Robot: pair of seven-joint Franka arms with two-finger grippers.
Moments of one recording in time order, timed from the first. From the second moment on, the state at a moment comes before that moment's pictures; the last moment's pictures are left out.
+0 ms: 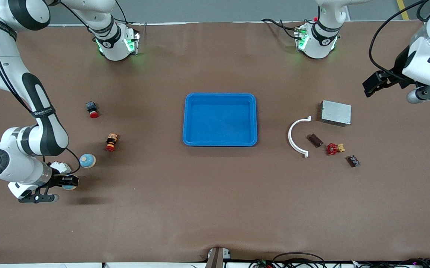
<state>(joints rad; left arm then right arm) 0.11 0.00 -0.29 -1.51 0.10 1.46 -0.36 -0.35 0.80 0.28 -1.50 -0.29 2.30 0.00</state>
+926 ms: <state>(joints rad) 0.07 -0.08 -0.17 -1.60 0.03 1.48 -0.19 -0.29 0.85 0.24 -1.48 -0.29 2.37 0.00</state>
